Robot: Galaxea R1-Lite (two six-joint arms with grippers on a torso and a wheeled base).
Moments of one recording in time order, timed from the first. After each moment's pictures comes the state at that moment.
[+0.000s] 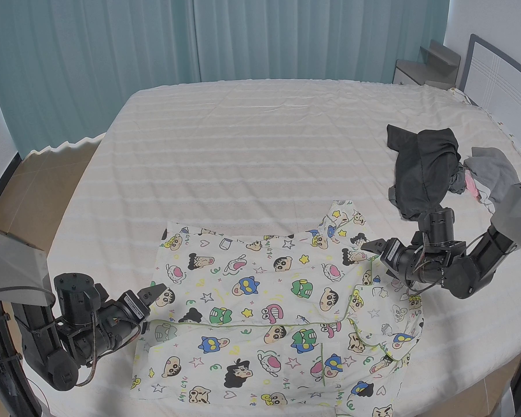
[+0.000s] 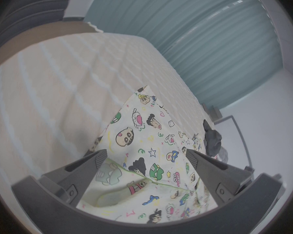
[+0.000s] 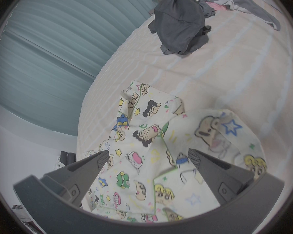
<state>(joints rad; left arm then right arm) -0.24 2.07 -0.09 -1.55 -0.04 -0.88 0.22 2.14 -0.80 -0.76 0.12 0.81</state>
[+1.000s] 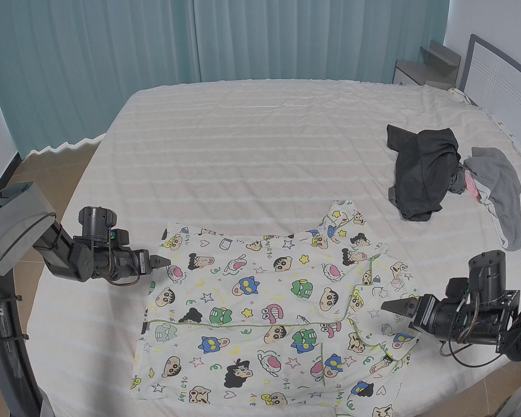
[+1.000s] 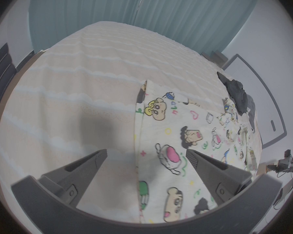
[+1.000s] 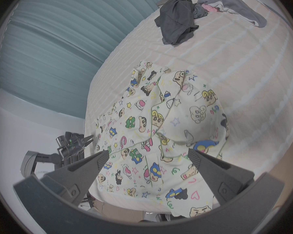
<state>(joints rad) 0.00 2.24 -1.01 -0.48 -0.31 -0.16 0.38 1.66 -0.24 -0.78 0.10 0.83</state>
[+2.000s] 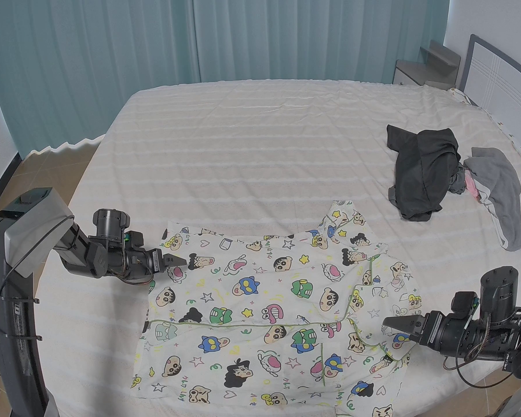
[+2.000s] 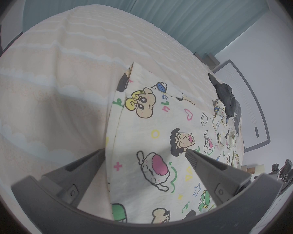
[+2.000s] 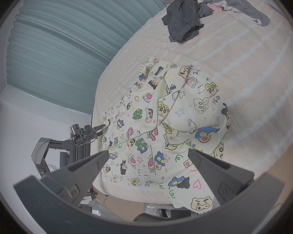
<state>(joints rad) -0.02 2.38 -1.18 -0.41 -0.48 -0.24 0.43 1.59 -0.10 -0.89 0.12 0.83</state>
